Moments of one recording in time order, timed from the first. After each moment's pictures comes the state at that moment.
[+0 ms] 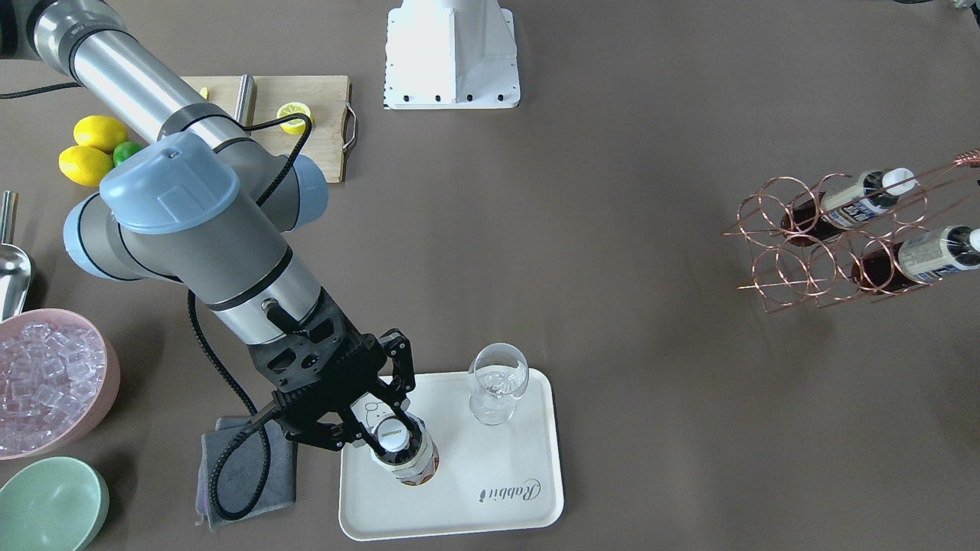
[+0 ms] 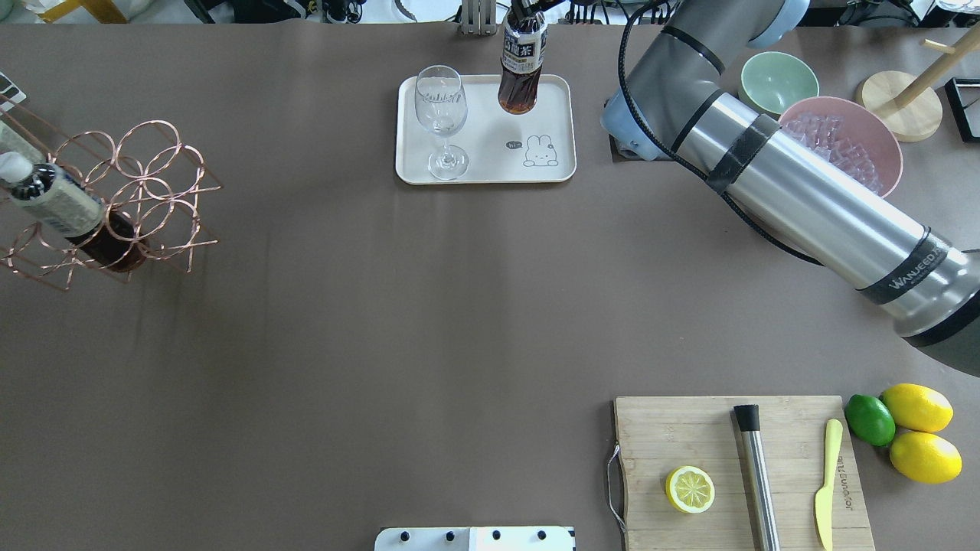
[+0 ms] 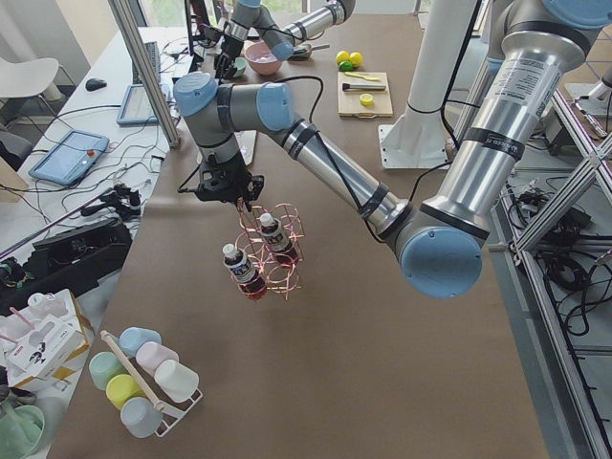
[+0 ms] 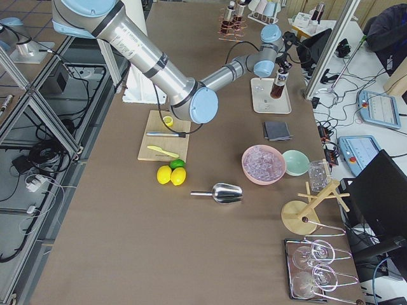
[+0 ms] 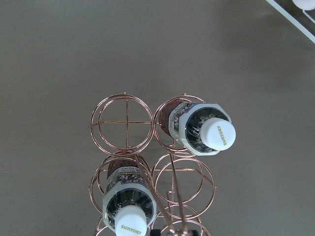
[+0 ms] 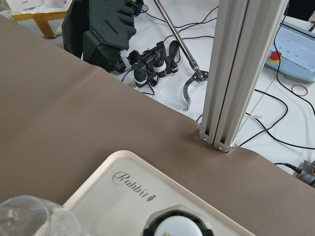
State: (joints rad) left arm -1.49 -1.97 -1.85 -0.85 -2.37 -1.64; right arm 0.91 -0.65 1.15 -0.81 1.96 0.54
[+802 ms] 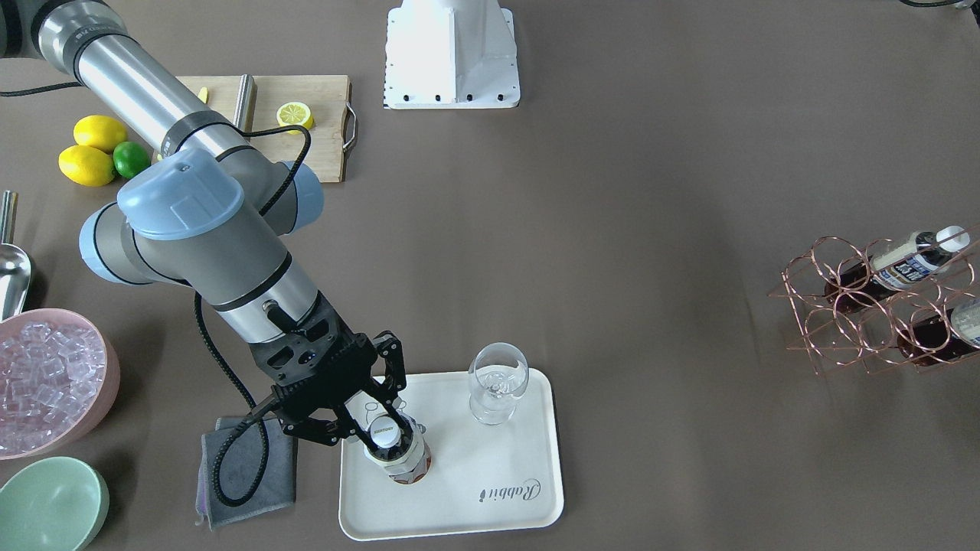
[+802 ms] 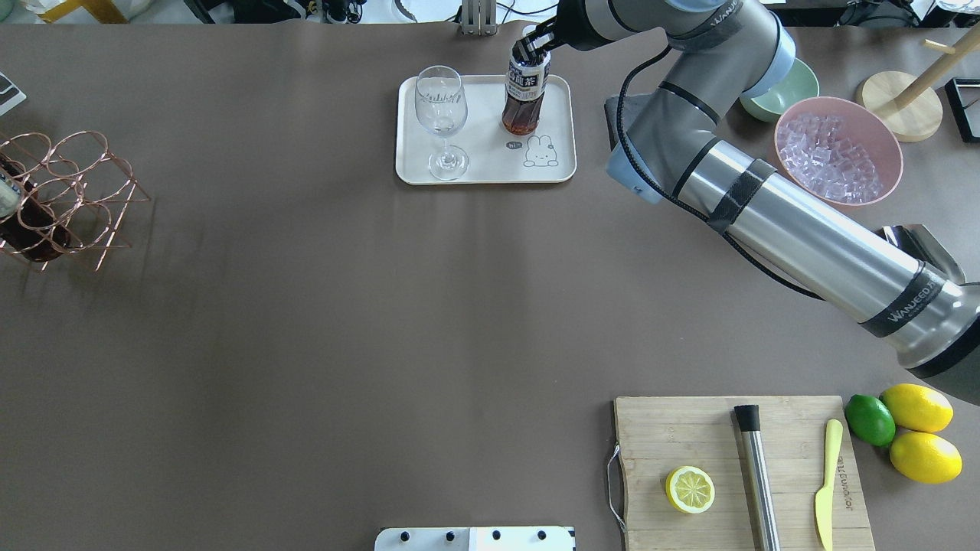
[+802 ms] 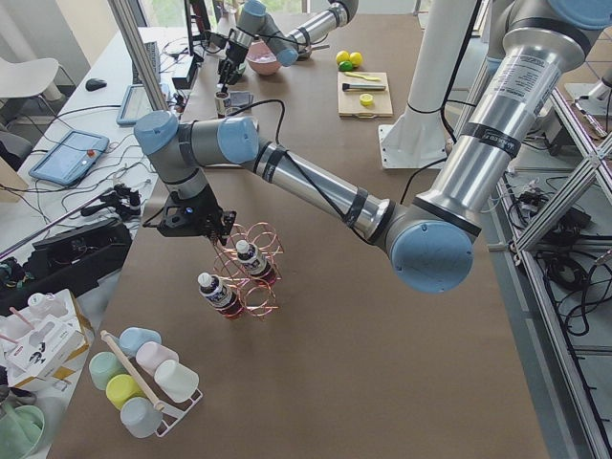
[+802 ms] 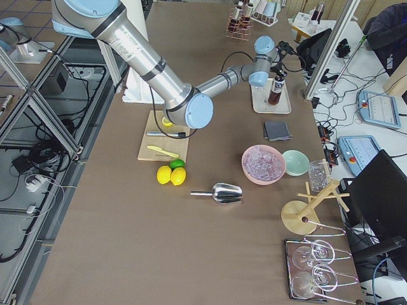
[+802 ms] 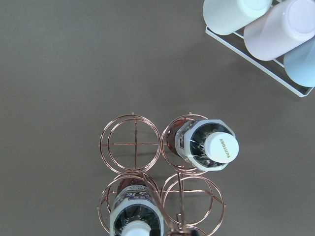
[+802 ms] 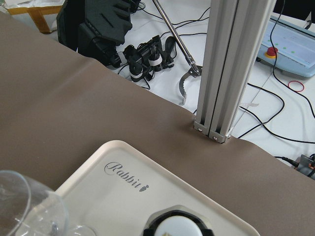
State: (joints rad) left arm -1.52 -2.02 -1.58 -1.00 -2.31 -1.49; right arm 0.89 -0.70 1.15 -0.75 1.92 0.54
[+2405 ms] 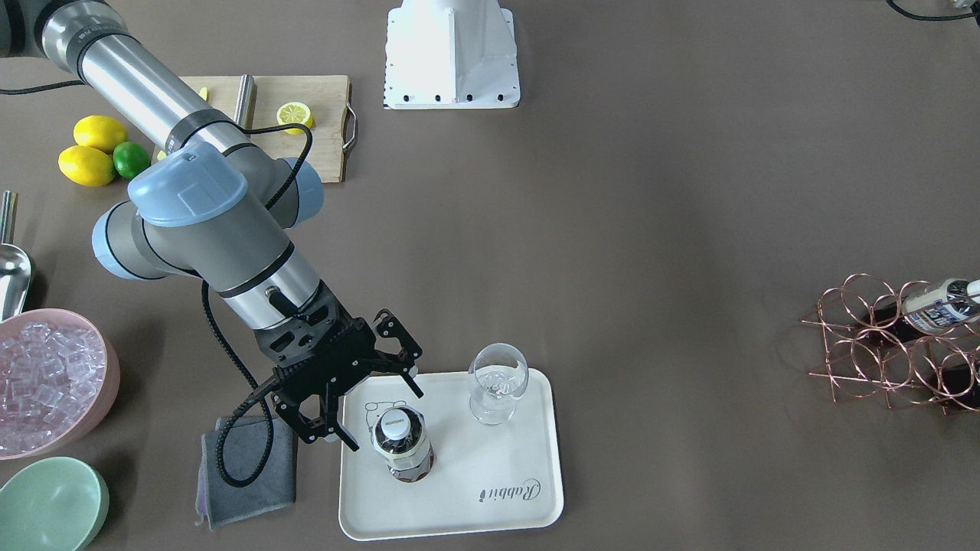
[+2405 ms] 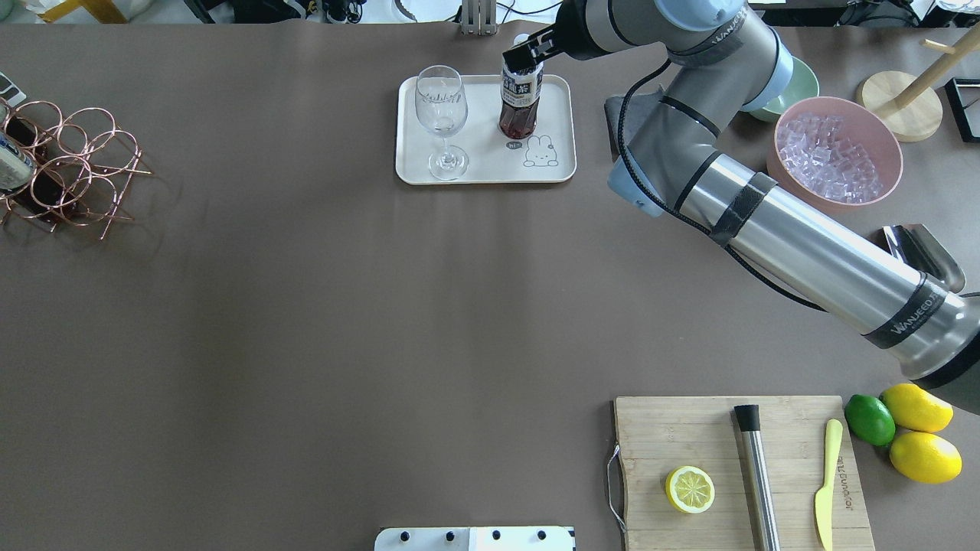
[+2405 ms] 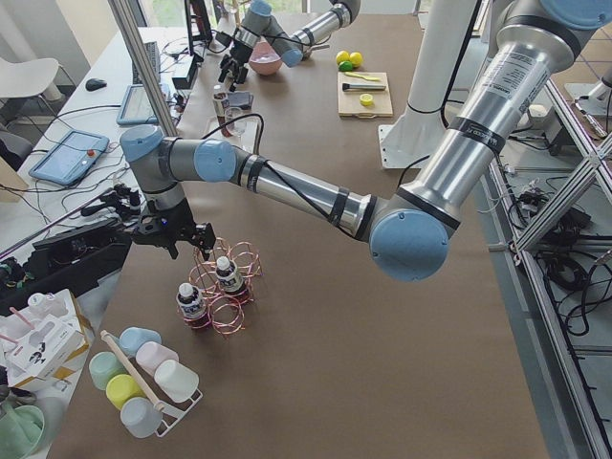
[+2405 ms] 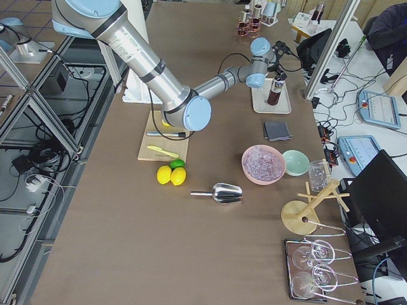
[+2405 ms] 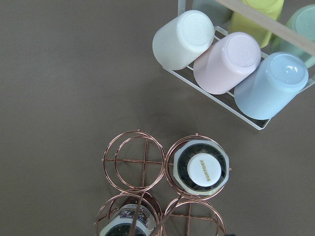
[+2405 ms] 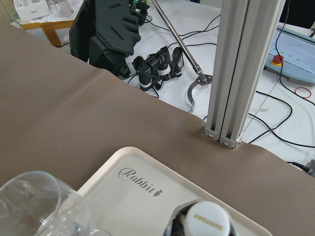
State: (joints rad) left arm -1.47 -2.09 -1.40 -1.24 -2.16 -1.59; right arm 0.87 -0.73 1.20 -0.71 1.89 0.58
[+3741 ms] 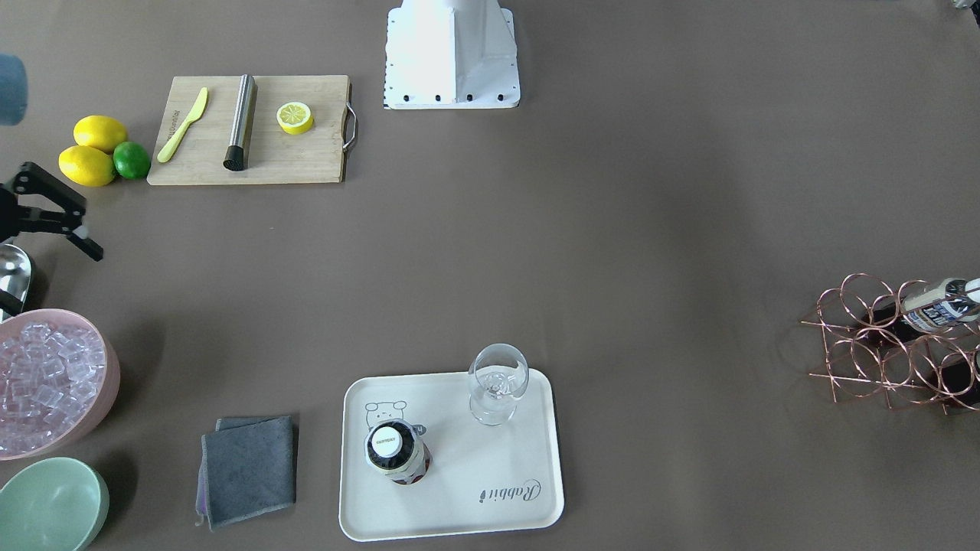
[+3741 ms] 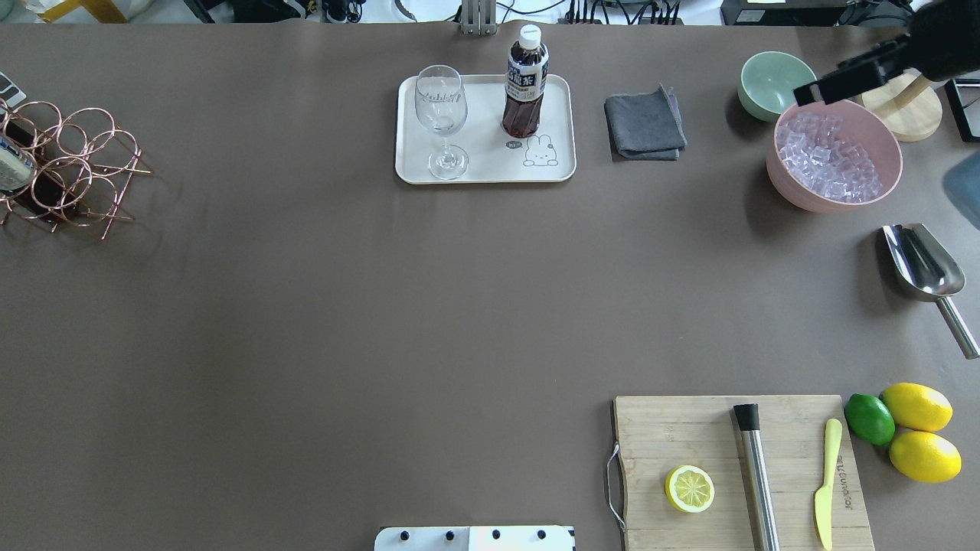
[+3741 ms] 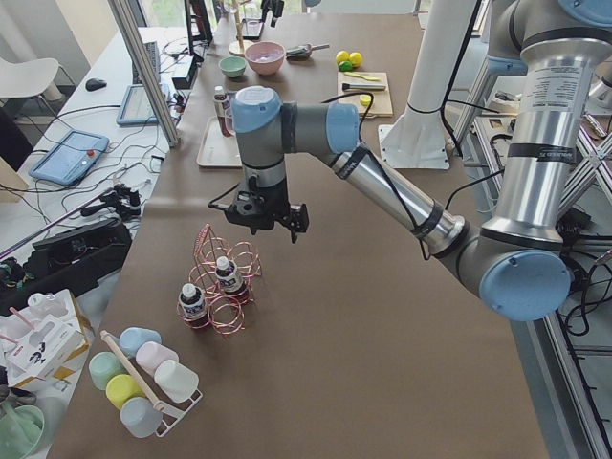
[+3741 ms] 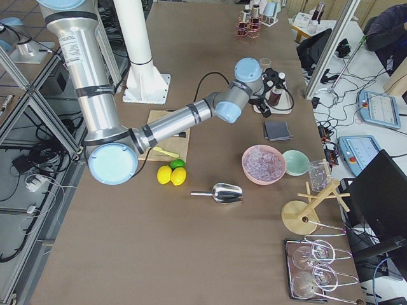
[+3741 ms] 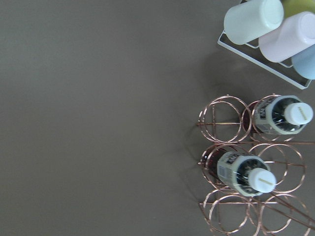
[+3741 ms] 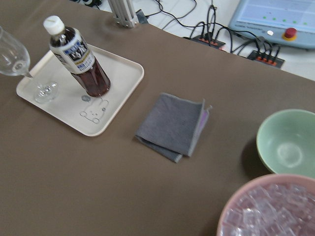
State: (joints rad) left arm -1.59 -1.70 -2.08 -0.91 -2.27 -1.30; right arm 1.24 -1.33 1.78 -1.00 2.38 0.42
